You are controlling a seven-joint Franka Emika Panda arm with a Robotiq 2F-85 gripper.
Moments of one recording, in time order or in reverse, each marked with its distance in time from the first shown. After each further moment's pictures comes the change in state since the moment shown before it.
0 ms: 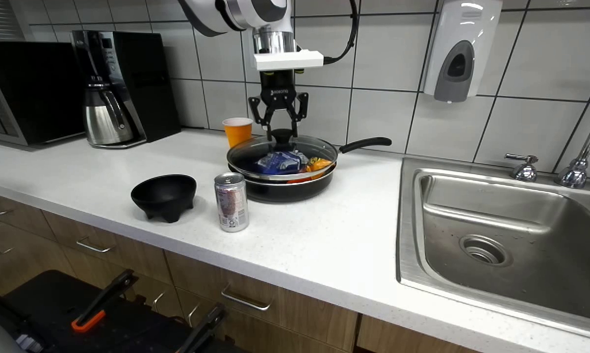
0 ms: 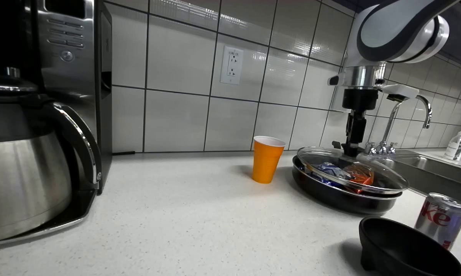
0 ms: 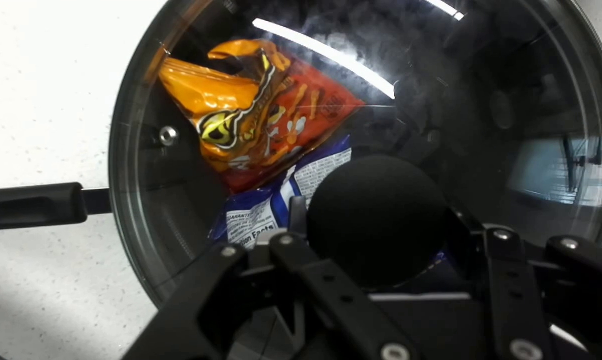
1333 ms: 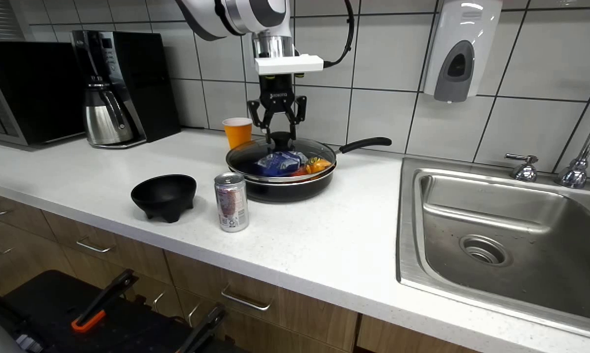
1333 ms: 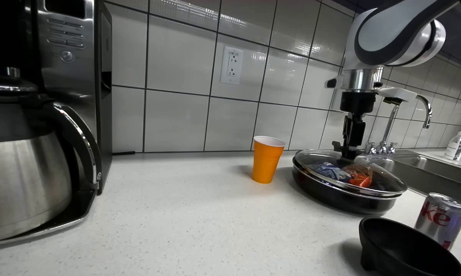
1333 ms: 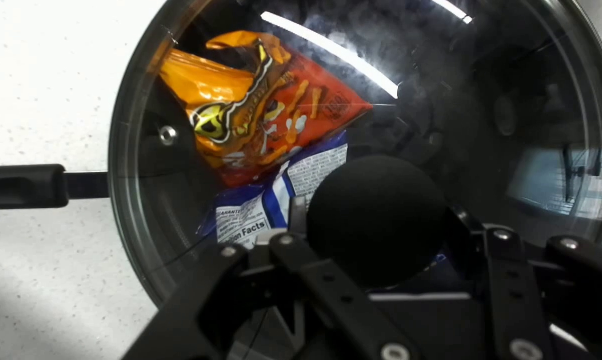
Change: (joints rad) arm 0.000 0.015 0.006 0.000 0.001 0.013 -0.049
